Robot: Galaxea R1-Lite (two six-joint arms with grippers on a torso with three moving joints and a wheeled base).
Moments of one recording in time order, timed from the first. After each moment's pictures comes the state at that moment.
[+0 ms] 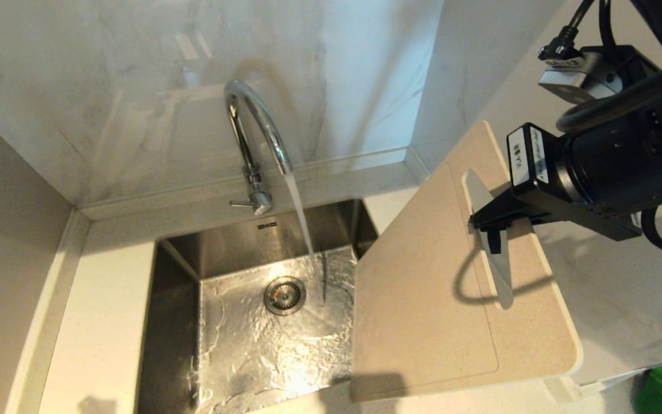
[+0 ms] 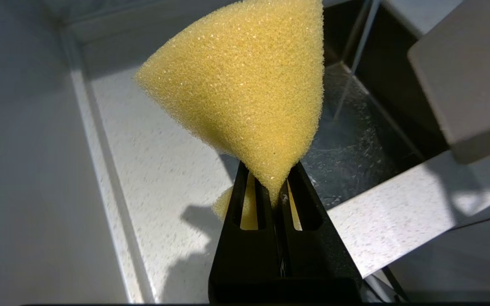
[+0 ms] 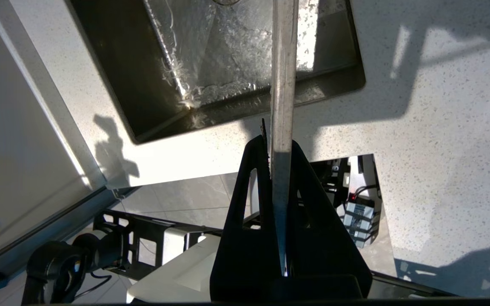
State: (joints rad) left arm 0.02 0.19 -0.26 0.09 -0.20 0.04; right arm 0.50 1.54 -1.88 1.06 0.05 0.54
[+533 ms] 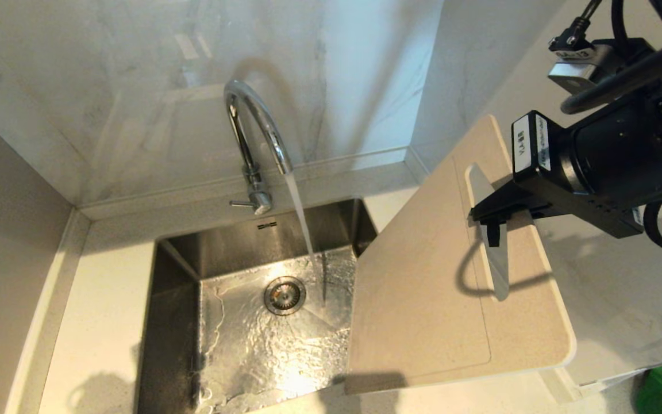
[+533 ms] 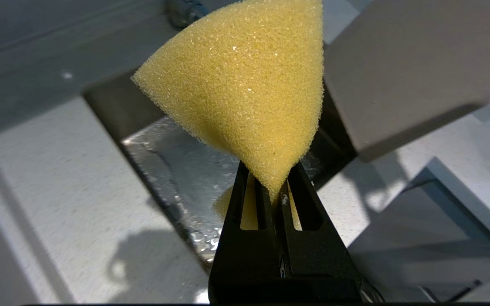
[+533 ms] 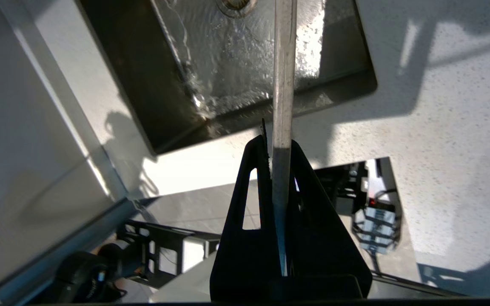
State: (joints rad) left arm 0.02 0.57 -0.54 0.07 -0.48 0.04; right arm 0.50 1.53 -1.88 1.03 0.05 0.61
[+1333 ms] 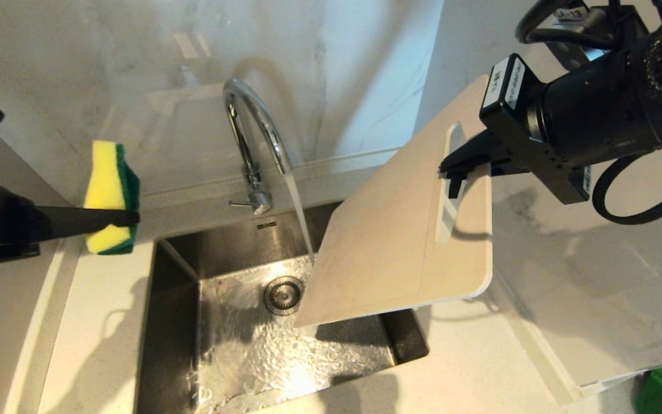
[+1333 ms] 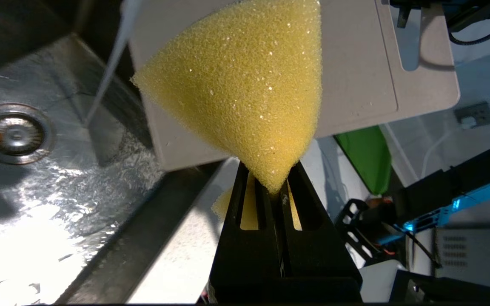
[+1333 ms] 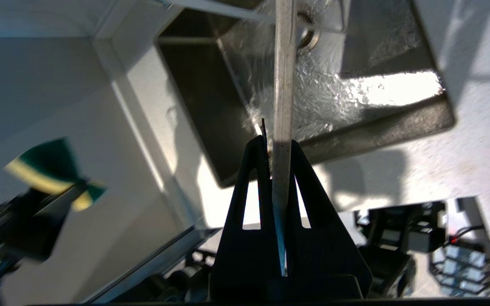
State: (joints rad) left arm -0.27 1.26 -0.97 -0.04 -0.70 -0.30; right arm 0.52 1.55 -1.89 0.84 0.09 0.76
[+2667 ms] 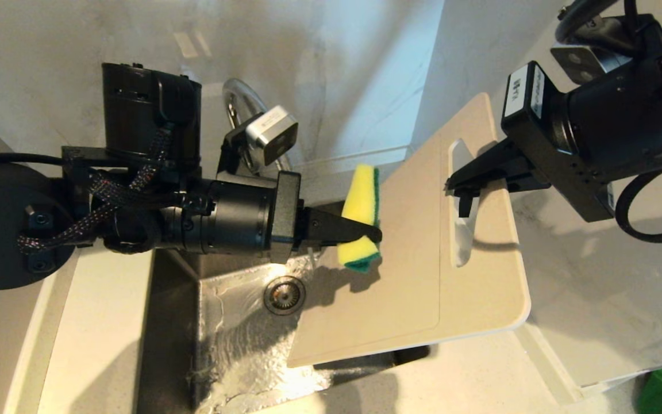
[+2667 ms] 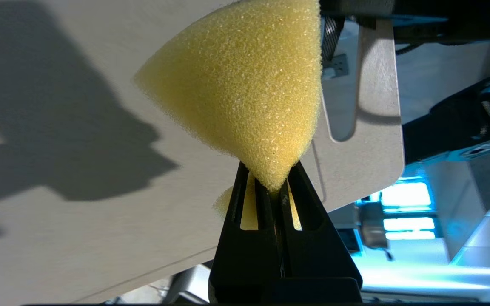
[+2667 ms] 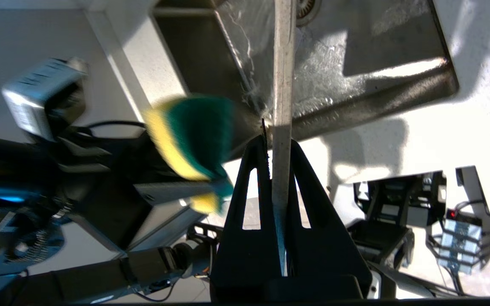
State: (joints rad) left arm -0.78 1.77 -1.36 -0.18 -0.69 -0.63; right arm 0.52 1.52 -1.88 0.92 0.14 0.77
